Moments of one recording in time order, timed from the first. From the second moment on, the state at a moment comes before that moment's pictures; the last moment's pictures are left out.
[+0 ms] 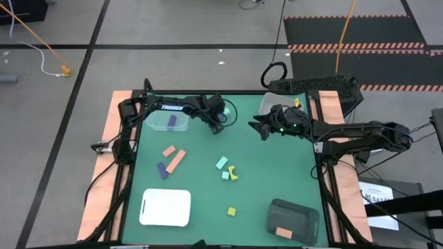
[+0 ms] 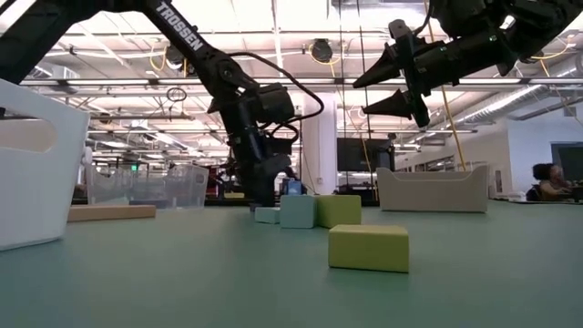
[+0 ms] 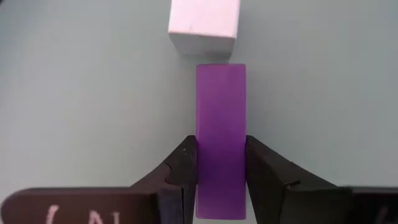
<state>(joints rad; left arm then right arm) 0.44 2.03 1.33 -0.46 -0.04 -0.07 -0.27 1.07 0.46 0.35 0.08 0.61</state>
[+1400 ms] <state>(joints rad) -0.01 1.24 0.78 0.65 -0.11 -0.19 -0.27 1.07 0.46 0.36 0.08 0.61</state>
